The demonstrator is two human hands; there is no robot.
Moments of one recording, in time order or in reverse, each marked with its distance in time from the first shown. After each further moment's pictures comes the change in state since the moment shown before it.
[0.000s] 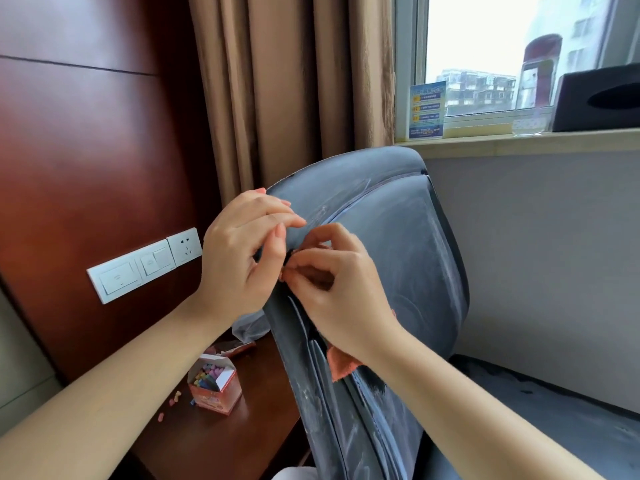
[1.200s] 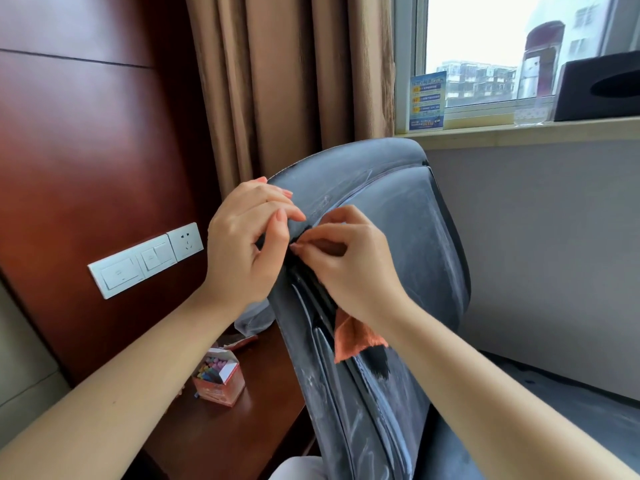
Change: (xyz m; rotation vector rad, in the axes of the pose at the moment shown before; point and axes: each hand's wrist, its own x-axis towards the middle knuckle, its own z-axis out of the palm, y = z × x) left_hand -0.003 -0.004 0.007 -0.031 0.087 -0.039; right_hand 0.015 0.004 -0.005 -0.012 0.003 0.168
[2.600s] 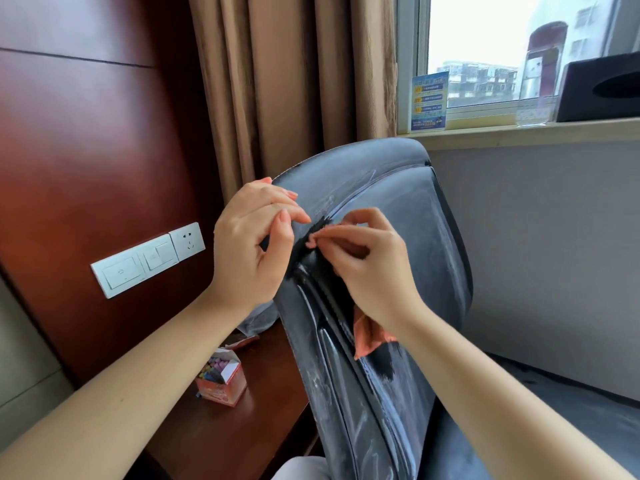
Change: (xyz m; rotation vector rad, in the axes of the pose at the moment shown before) left_hand 0.000 0.001 0.002 -0.071 0.034 0.003; right_hand -0.004 0.015 -0.008 0.014 0.073 -0.022
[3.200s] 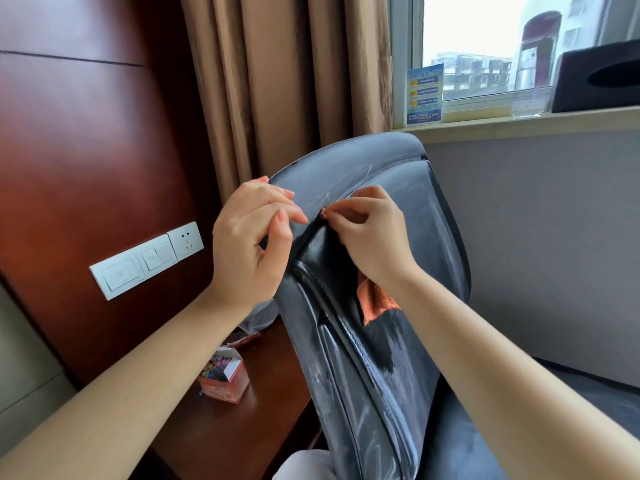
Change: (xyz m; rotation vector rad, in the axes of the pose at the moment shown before) left_hand 0.002 0.004 -0.002 0.027 -0.040 -0.026; right_hand 0.033 0.001 0.001 -0.095 0.002 0.170
